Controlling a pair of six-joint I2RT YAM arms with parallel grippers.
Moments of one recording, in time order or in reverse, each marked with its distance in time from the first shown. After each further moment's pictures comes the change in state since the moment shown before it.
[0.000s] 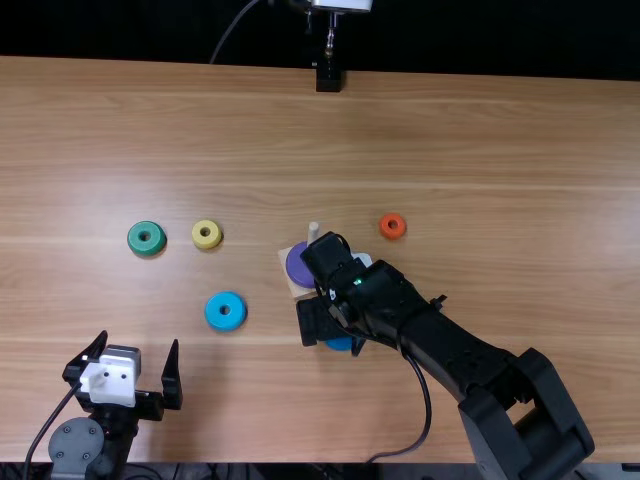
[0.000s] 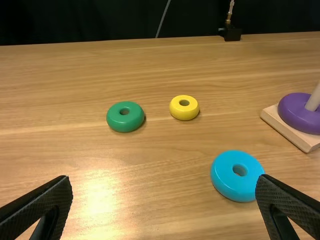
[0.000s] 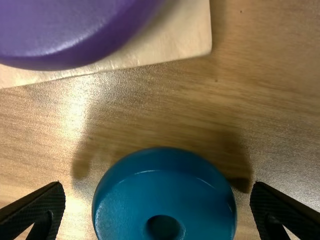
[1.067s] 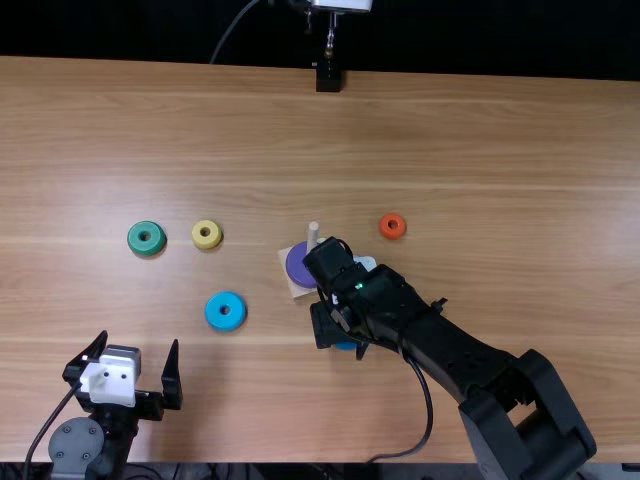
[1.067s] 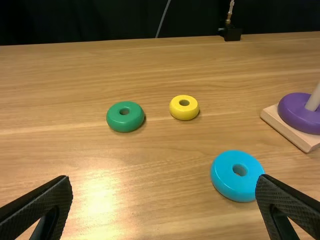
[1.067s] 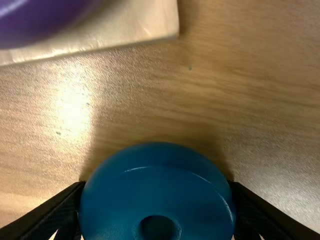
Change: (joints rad) left arm 0.000 0.000 0.000 0.000 0.000 0.000; right arm 0.001 -0.010 -0.031 -0.001 0.049 -0.007
